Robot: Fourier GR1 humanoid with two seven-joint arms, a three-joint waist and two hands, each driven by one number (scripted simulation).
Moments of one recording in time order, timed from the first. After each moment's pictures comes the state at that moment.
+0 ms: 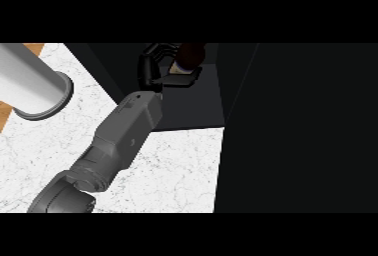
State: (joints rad) left arm -1.15 0.00 0.06 -0.14 0.49 0.39 -0.76; right arm -0.08 -0.01 0.11 -2.45 -0.10 0.15 0.60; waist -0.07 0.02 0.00
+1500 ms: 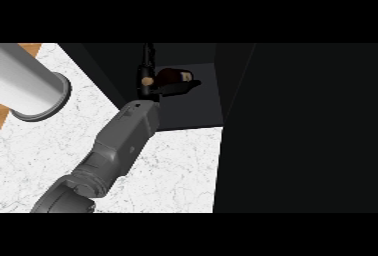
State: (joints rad) left arm -1.11 0.00 0.06 -0.10 0.43 0.44 -0.83; right arm -0.10 -0.01 0.11 -2.45 -0.10 0.14 0.61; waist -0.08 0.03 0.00
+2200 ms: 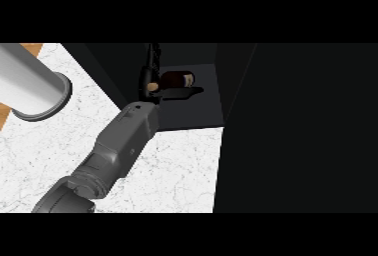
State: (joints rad) left arm -1.10 0.00 0.03 -0.10 0.40 0.32 -0.85; right arm -0.09 0.00 0.16 -2.45 -0.08 0.12 0.61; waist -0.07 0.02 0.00
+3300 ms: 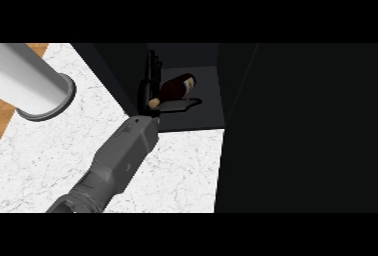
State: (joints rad) left arm -0.92 0.00 -0.20 -0.30 0.65 0.27 -0.84; right arm -0.08 0.00 0.21 -2.46 -0.05 0.09 0.60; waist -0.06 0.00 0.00
